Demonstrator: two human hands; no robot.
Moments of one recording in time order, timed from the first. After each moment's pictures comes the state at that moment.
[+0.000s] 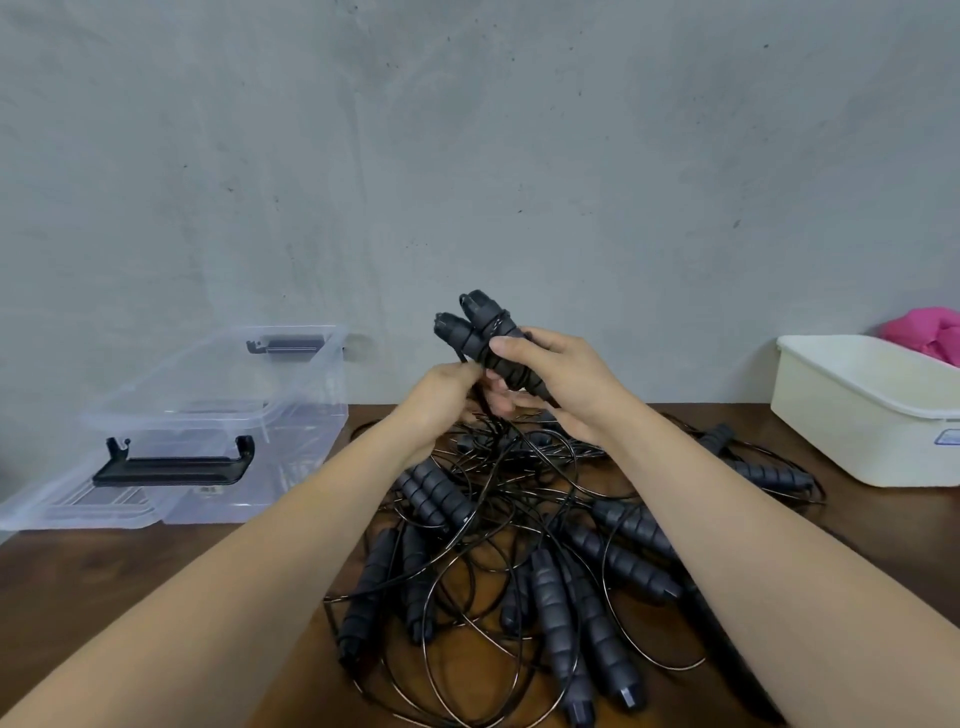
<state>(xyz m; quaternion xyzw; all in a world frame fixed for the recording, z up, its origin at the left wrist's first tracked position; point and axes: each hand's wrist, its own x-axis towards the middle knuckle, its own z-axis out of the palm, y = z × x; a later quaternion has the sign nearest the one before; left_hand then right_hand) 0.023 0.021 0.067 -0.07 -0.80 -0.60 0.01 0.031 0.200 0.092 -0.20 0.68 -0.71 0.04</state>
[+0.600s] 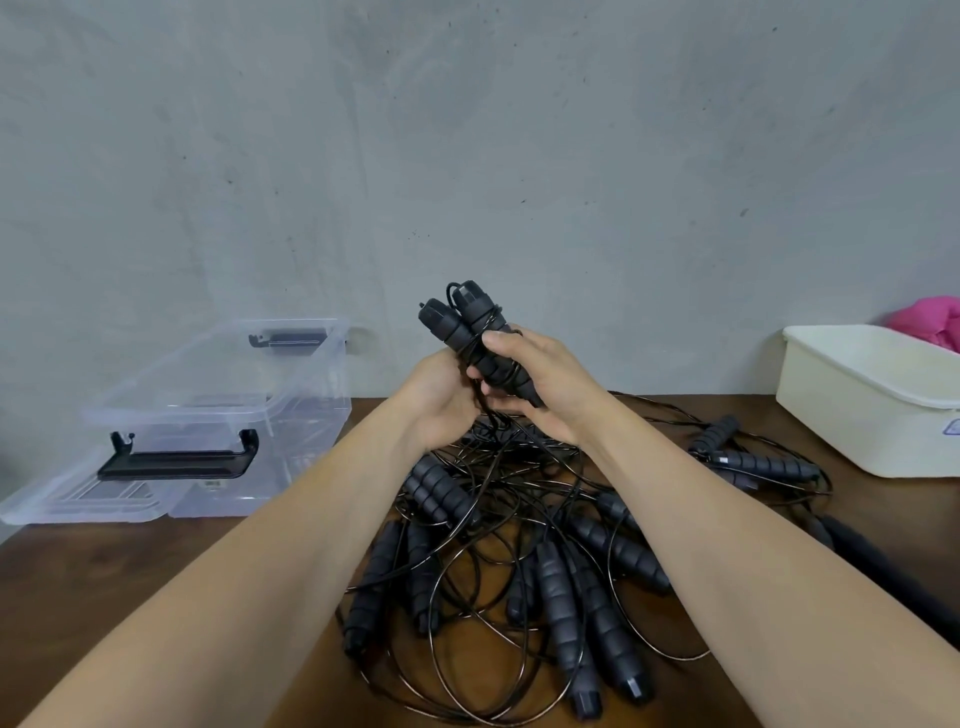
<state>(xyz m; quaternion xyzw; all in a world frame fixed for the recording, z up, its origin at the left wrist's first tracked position) 0.027 0.027 0.077 -0.07 -0.60 -0.79 -0.07 0.031 0.181 0.082 -0.20 0.62 -0.75 0.10</state>
